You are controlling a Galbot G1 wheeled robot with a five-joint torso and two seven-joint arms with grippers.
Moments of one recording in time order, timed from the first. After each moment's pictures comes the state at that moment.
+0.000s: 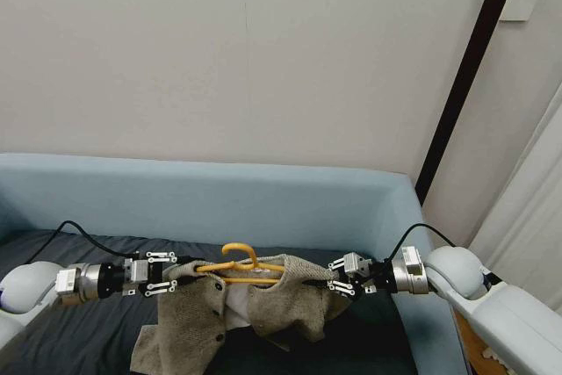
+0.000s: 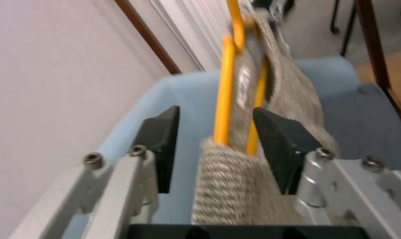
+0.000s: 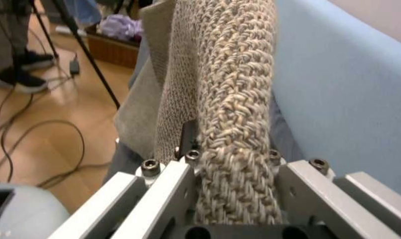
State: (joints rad) left arm 0.95 -0.46 -0.30 -1.55 -0.76 -0.62 1.04; right arm -0.62 0.72 -0.08 1.67 0.58 -0.03 -0.95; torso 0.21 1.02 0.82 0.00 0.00
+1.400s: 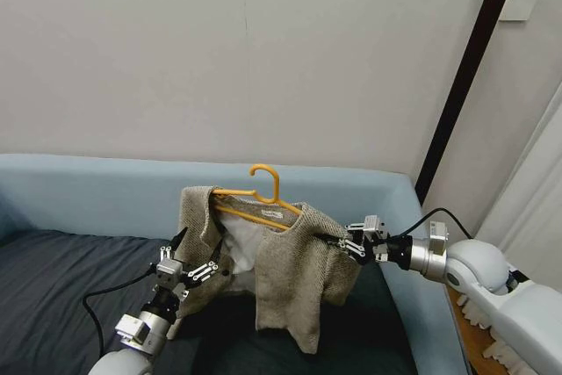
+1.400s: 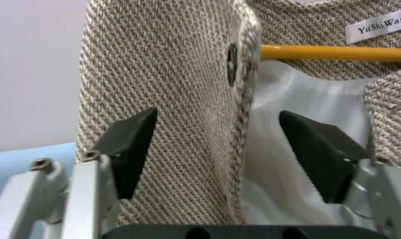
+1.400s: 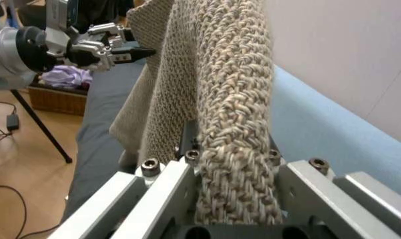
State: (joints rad) left arm 1.31 -0.89 -0.29 -1.93 -0.40 -0.34 -0.16; right arm -0.65 0.68 0.01 1.75 0.73 -0.03 -0.76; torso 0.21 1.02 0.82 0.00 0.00
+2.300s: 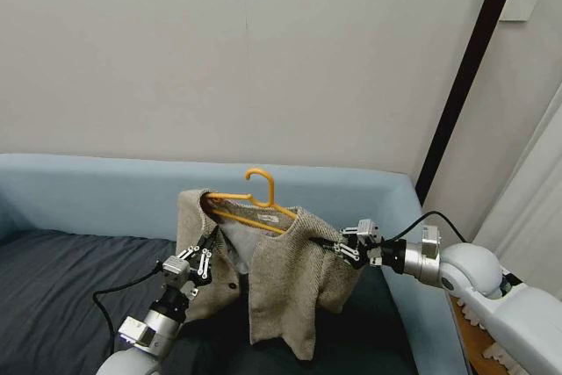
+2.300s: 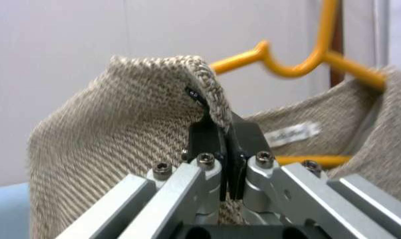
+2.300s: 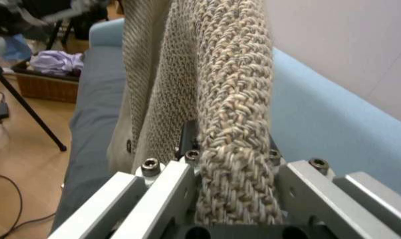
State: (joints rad) left arm 1.31 -0.93 -0.28 -1.99 -0.39 -0.39 -0.07; right arm -0.67 0.69 -0.02 1.77 0.67 -0.07 -0.69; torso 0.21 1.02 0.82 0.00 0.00
